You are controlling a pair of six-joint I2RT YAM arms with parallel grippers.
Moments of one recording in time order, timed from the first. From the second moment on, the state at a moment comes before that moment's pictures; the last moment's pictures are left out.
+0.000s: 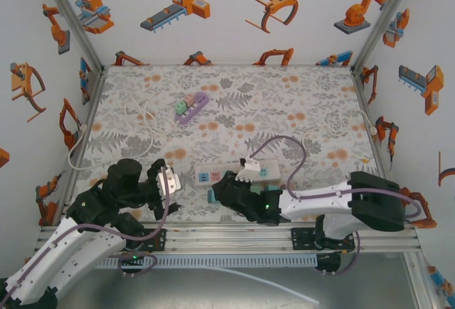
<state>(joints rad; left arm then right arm) -0.75 0.43 0.63 -0.81 0.30 0.49 1.40 1.38 0.62 0.07 0.70 1.22</state>
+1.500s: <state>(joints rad) -0.34 2.17 1.69 -0.34 0.06 0.25 0.80 0.71 0.58 -0.33 0.05 0.56</state>
